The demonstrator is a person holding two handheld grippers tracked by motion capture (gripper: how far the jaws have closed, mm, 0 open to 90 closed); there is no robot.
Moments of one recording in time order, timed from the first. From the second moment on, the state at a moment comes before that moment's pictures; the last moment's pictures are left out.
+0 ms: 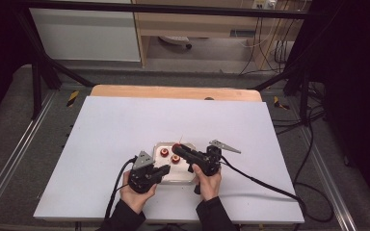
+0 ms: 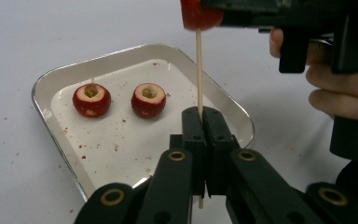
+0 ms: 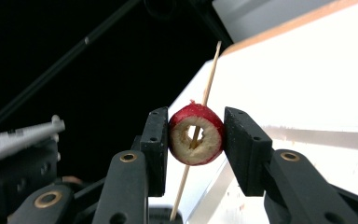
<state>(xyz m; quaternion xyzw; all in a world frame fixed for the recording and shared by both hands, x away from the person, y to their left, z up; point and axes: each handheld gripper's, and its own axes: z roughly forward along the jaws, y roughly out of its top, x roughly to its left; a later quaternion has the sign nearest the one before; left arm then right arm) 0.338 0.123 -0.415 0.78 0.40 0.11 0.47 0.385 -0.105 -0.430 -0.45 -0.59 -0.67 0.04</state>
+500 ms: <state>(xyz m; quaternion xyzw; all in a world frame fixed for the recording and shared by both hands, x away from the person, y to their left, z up) 0.342 0.119 -0.422 0.78 0.40 0.11 0.46 0.367 -0.093 -0.452 -0.45 -0.62 -0.64 0.06</state>
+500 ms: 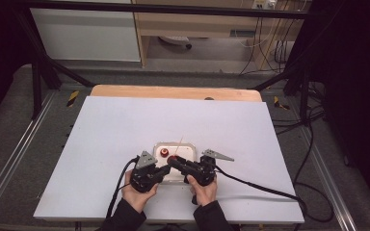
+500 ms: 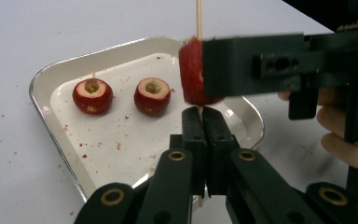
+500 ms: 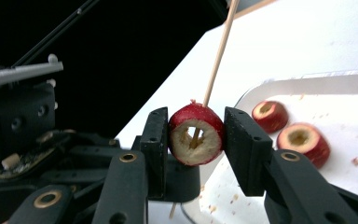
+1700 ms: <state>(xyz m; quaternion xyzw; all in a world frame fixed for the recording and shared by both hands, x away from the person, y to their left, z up) 0.329 0.213 -0.432 0.82 0.38 0.15 0.40 0.415 -0.085 -0.395 -0.35 -0.86 -0.37 -0.06</state>
